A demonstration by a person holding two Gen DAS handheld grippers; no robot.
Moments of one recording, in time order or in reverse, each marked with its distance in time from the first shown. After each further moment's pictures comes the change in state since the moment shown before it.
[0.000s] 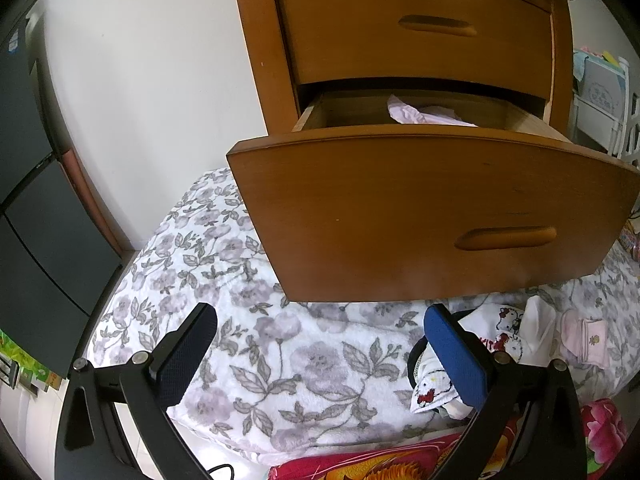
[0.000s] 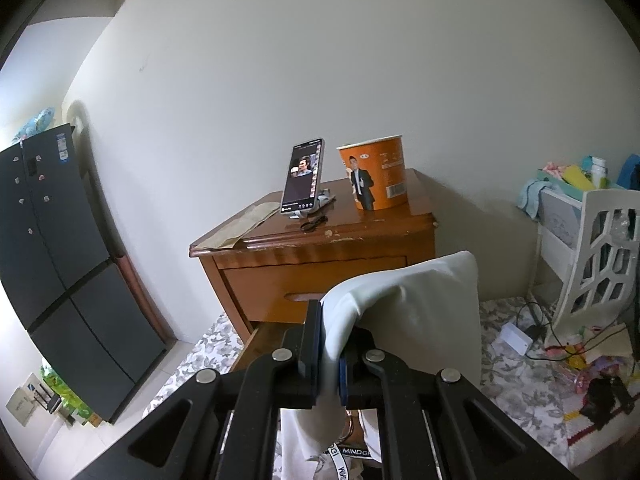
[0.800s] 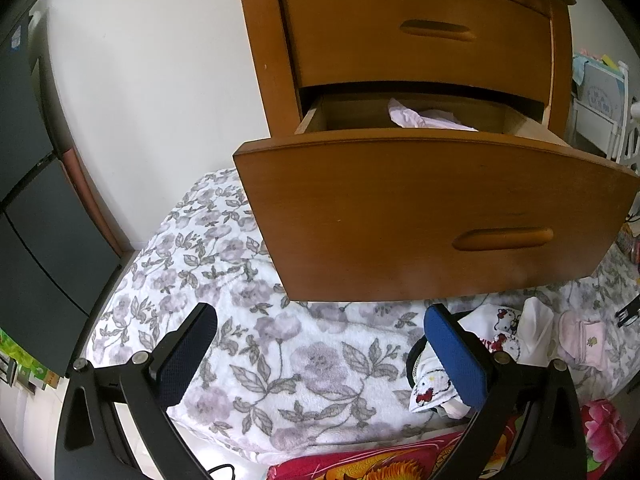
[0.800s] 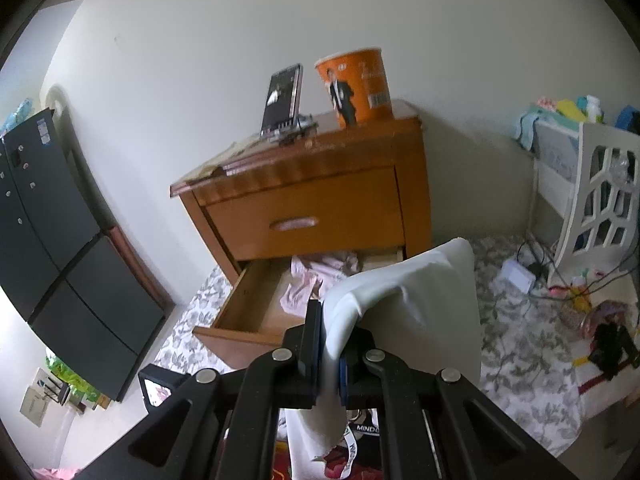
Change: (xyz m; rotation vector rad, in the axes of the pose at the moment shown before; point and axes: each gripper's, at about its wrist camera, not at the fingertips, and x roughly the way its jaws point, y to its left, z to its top) left arm -0.003 0.003 0.000 -0.013 -0.007 -0.005; right arm 0.030 -0.015 -0.065 0.063 0.189 -0.009
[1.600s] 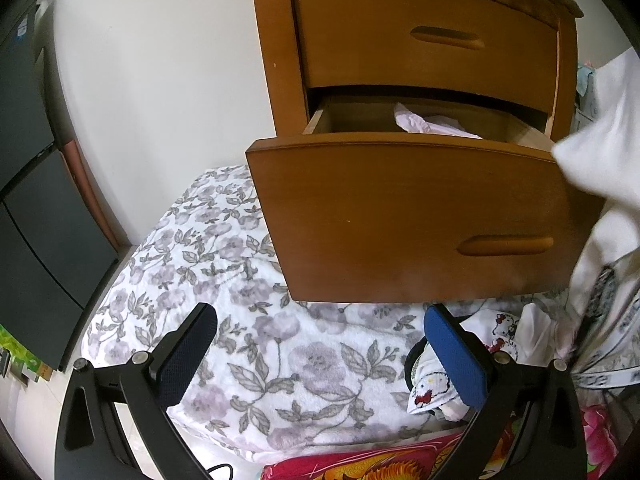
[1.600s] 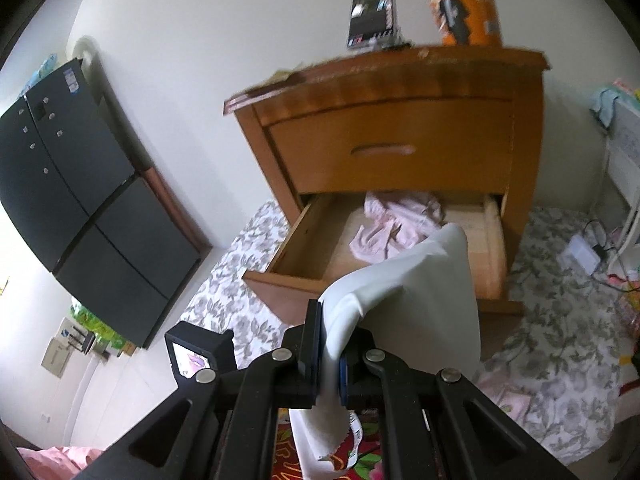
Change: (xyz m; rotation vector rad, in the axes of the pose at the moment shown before) left arm -0.003 0.007 -0.002 -0.031 -0.008 -0.012; right arm 0.077 0.079 -0.035 -0.089 0.205 0.157
